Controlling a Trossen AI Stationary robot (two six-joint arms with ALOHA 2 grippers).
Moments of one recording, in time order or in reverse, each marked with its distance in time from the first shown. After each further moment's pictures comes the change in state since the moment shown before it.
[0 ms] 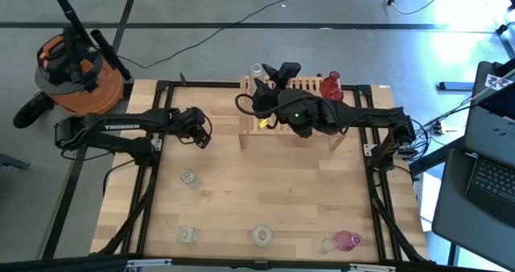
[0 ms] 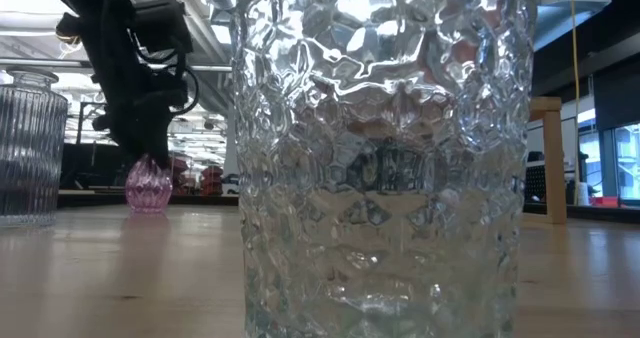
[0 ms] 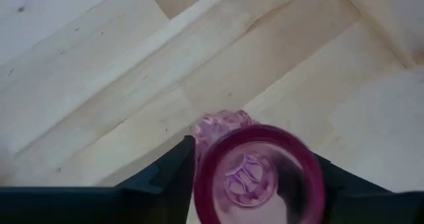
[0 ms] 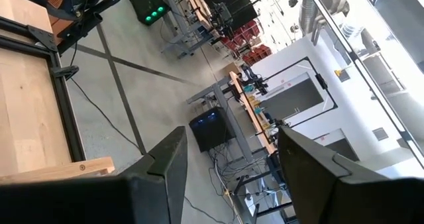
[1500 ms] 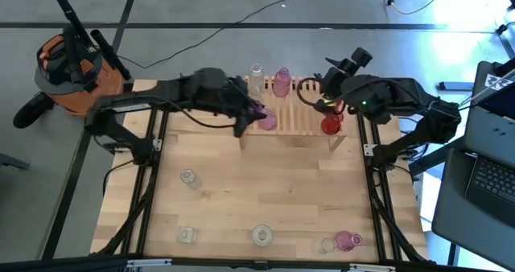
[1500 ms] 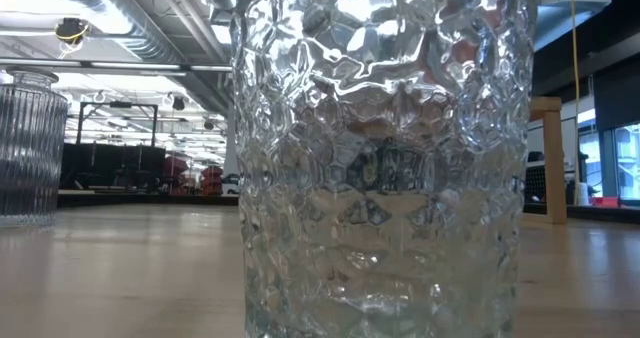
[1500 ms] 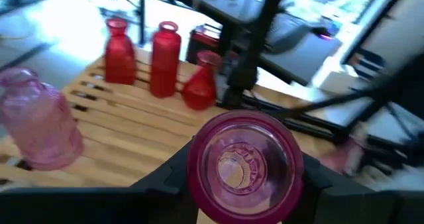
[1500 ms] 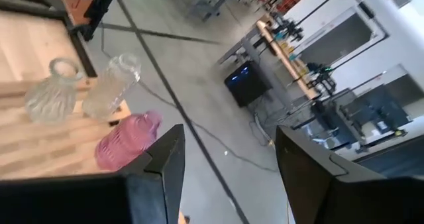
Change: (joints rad) left arm -0.210 0.433 1.028 0.165 0.236 0.314; right arm 0.001 -0.359 0.000 -0.770 -0.055 0.572
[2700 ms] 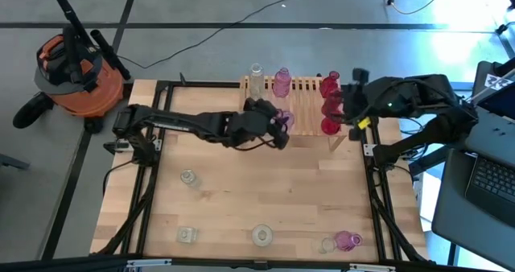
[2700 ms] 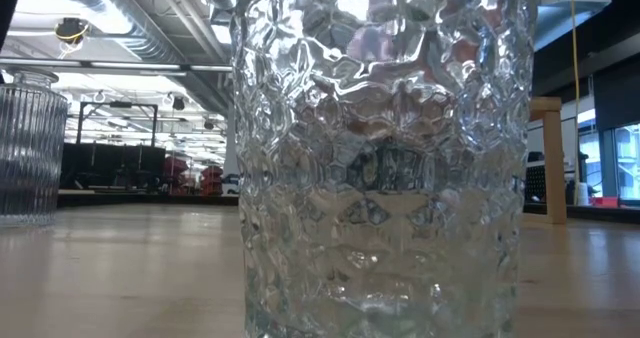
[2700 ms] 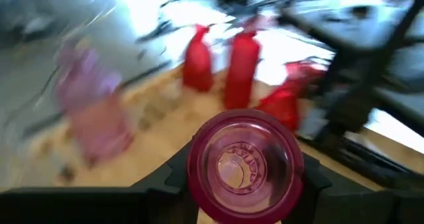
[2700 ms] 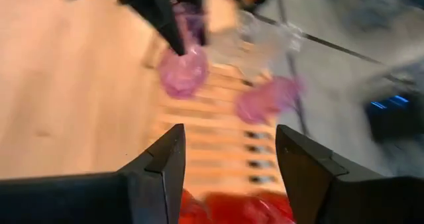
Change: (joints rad) left arm -0.198 0.267 0.029 0.217 -0.670 -0.100; right arm 0.000 -0.135 -0.027 -0.261 -0.630 -0.048
